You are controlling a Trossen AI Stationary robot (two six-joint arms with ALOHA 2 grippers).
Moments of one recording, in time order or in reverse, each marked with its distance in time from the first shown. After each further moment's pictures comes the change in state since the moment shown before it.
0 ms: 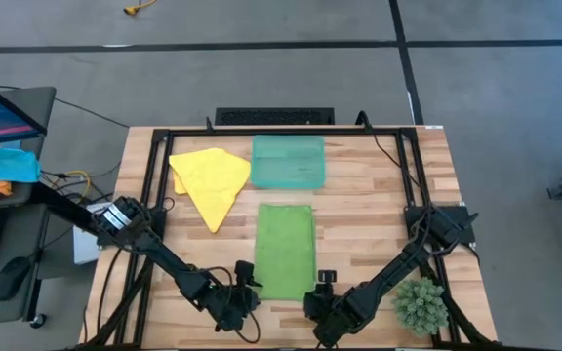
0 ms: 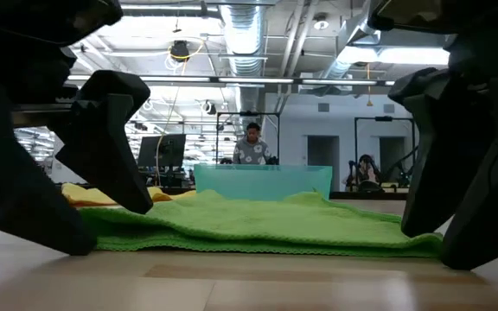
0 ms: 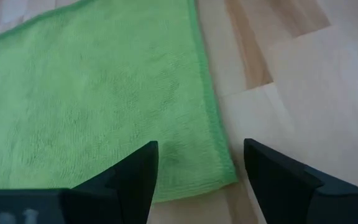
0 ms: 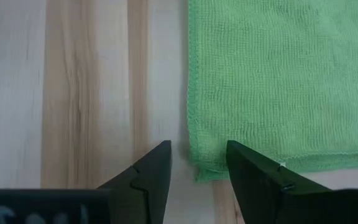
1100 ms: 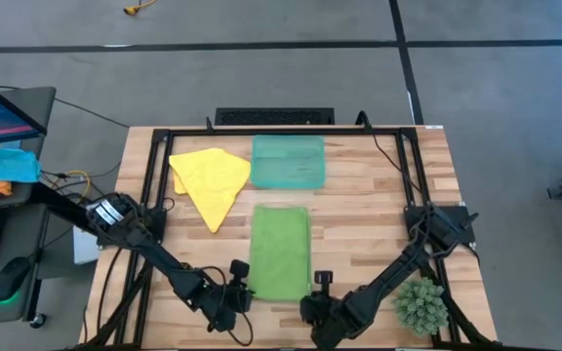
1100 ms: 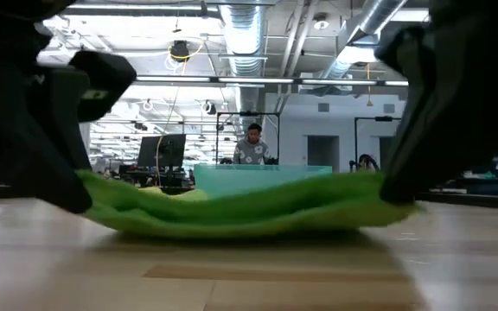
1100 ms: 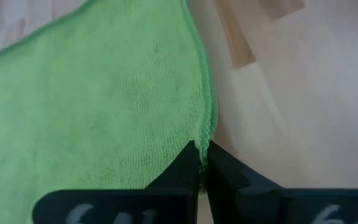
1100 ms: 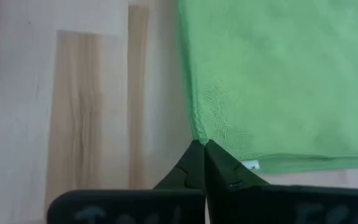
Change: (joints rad) left arm -0.042 -0.076 0.002 -0.064 0.012 0.036; right arm 0.023 0.012 0.109 -0.085 0.109 -0.054
